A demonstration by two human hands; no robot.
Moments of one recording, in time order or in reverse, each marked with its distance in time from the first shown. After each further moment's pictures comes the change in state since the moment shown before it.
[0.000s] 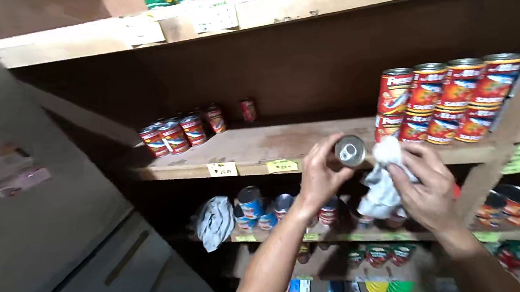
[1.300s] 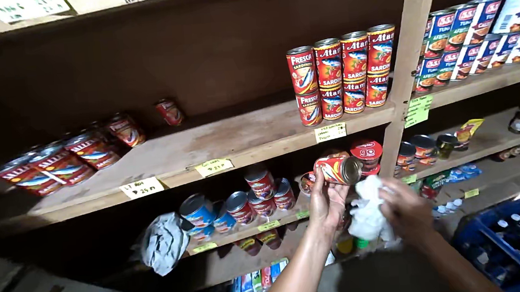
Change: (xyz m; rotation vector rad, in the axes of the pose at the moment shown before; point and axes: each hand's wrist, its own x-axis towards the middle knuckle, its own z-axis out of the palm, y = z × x) left_hand -0.076 0.089 0.117 -1.482 0.284 -1.427; right_hand -0.135 0.013 -0.094 -0.352 -0.054 -0.004
